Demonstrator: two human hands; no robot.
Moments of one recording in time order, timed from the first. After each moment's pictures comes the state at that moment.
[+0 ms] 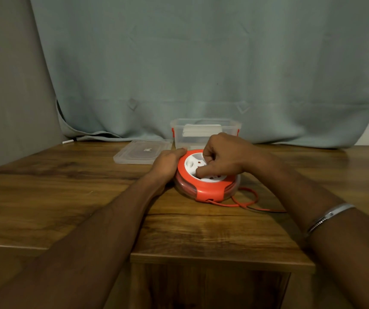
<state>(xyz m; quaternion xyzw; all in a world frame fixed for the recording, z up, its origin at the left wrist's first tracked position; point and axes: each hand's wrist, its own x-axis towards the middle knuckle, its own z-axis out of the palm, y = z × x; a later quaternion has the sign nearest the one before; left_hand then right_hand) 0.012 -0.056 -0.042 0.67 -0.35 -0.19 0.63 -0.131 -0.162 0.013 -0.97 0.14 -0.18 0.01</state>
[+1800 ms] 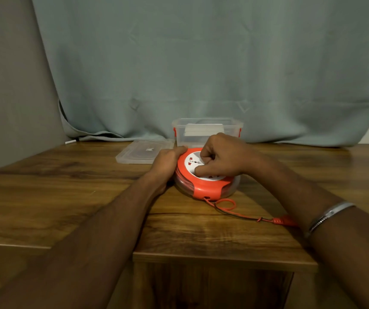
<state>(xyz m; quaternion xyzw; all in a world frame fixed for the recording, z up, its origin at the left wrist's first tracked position) 0.022 -0.061 -0.044 0.62 -0.32 -0.22 0.68 -0.127 -0.163 0.005 -0.97 0.08 -0.21 0.03</state>
